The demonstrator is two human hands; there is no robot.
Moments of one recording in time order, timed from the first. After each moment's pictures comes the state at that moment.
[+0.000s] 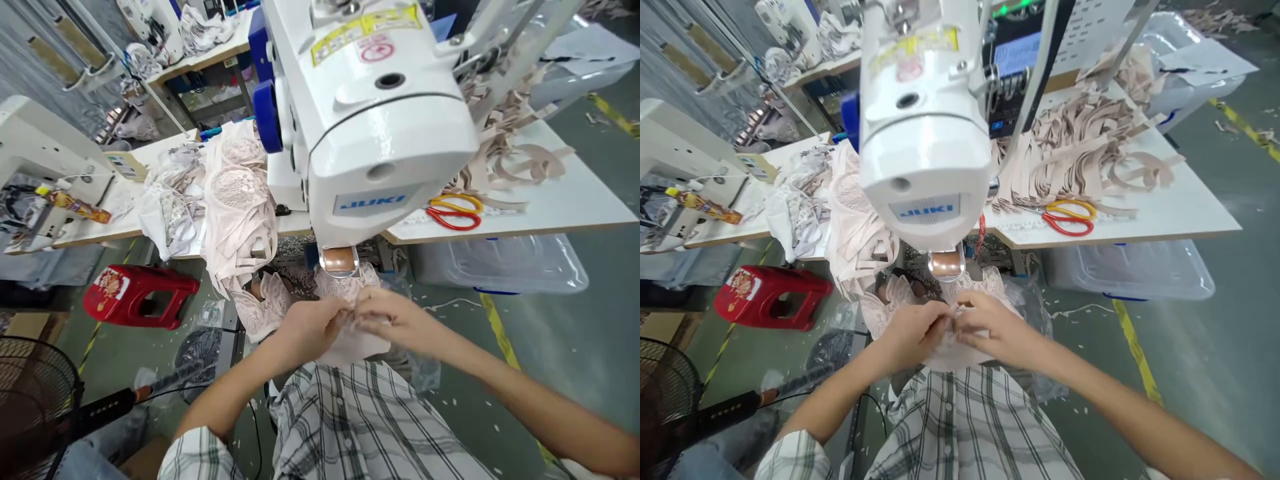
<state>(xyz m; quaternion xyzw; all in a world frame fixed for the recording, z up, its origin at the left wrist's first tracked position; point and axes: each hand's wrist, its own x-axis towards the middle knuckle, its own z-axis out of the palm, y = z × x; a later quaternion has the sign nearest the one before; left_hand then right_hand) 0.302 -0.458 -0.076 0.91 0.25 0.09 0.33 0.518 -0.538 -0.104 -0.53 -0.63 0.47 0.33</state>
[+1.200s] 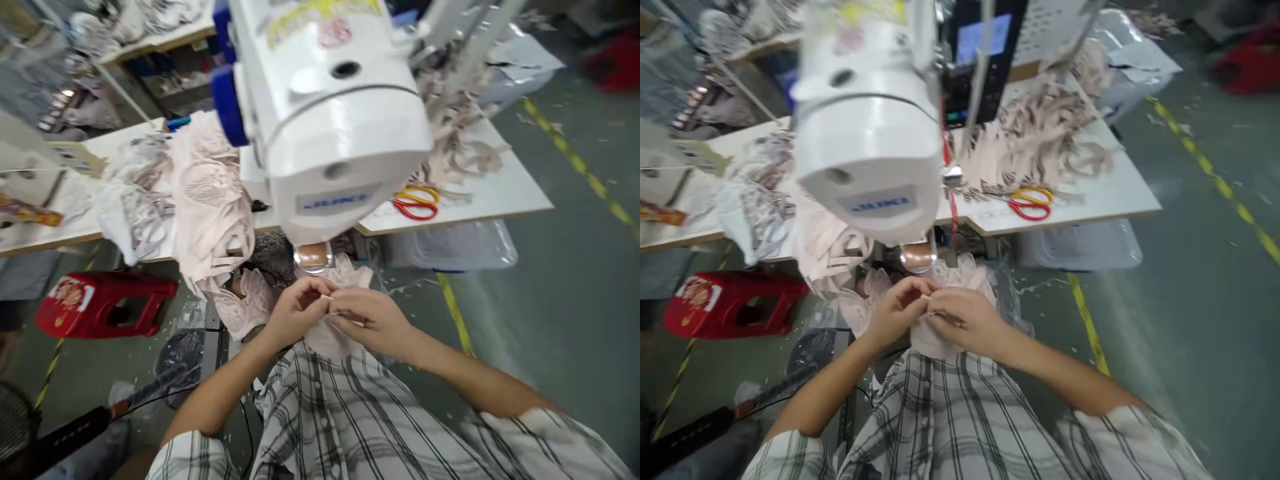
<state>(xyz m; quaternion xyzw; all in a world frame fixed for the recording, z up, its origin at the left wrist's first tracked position) 0.331 -0.452 -0.089 0.63 0.26 0.22 0.70 0.498 -0.546 -0.083 -0.52 -0.70 0.28 0.41</state>
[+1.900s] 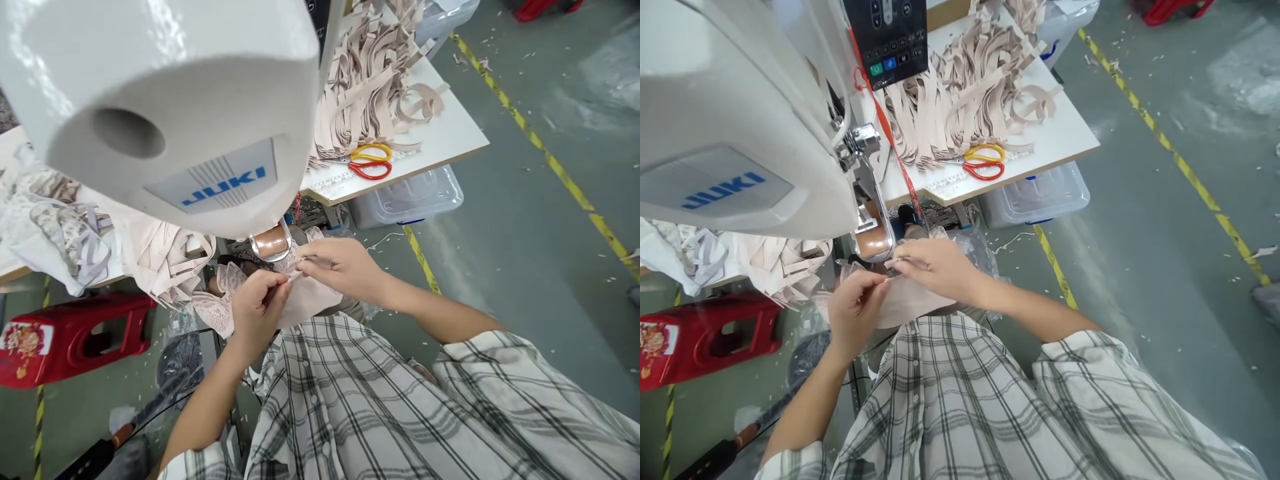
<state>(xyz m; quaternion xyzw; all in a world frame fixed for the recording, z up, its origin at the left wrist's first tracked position) 0.337 -0.452 -0.088 0.83 0.30 0.26 0.39 0.528 -0.527 -0.085 -0.64 -0.59 0.29 0.39</state>
